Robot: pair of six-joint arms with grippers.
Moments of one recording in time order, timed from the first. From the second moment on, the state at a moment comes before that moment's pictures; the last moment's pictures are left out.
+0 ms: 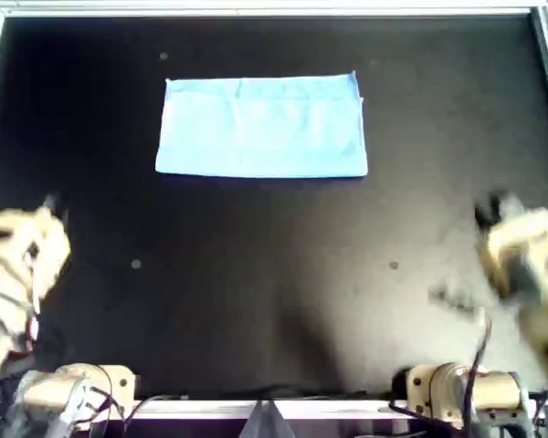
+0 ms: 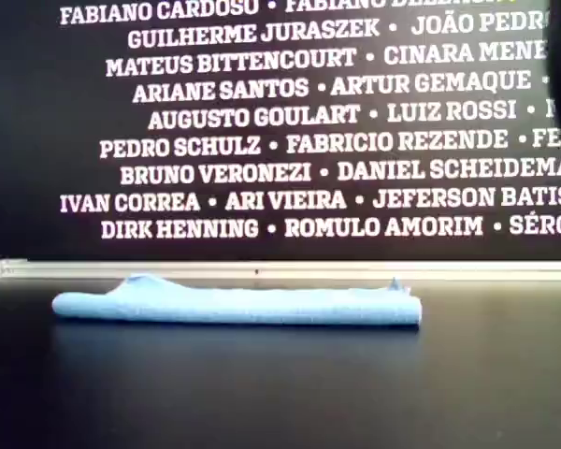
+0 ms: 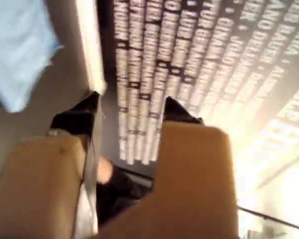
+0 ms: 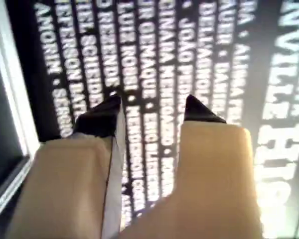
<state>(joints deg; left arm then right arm) -9.0 164.8 108.2 68.7 5.8 -2.5 6.9 163.5 112.9 57.9 -10.8 6.5</state>
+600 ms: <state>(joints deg) -9.0 175.8 149.9 38.6 5.8 -0.8 1.2 176.4 154.6 30.7 -1.1 2.5</state>
